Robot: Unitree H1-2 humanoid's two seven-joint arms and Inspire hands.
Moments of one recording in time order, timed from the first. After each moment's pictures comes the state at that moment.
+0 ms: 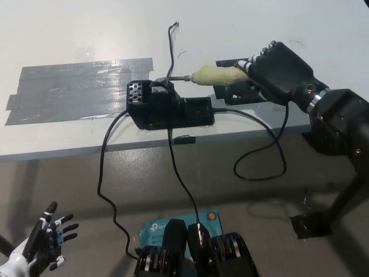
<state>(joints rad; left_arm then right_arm) -0.09 0.43 0.09 0.21 -0.25 0.43 -0.38 -0.93 -0.46 0.62 0.57 -1.10 -0.25 -0.15</state>
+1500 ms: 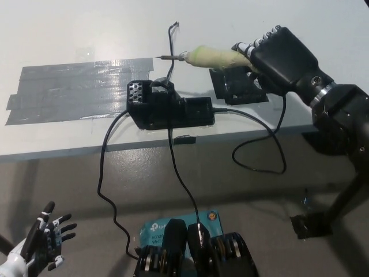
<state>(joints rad) -0.08 0.43 0.10 0.21 -0.25 0.43 -0.38 -0.90 -0.44 0.51 0.50 -1.08 -0.27 -0.18</state>
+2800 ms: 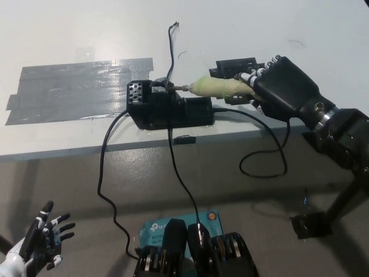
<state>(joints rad) -0.09 0.43 0.10 0.21 -0.25 0.43 -0.38 -0.83 -0.46 0.53 0.51 -1.09 -0.34 -0.24</state>
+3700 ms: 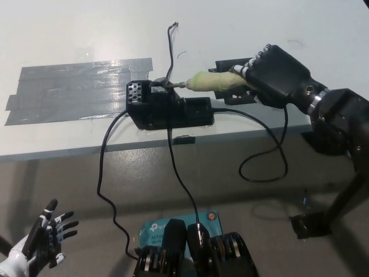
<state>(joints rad) -0.09 0.44 0.07 0.19 -0.24 0.43 -0.39 -0.95 -0.45 0.63 0.61 -1.12 -0.35 -0.20</state>
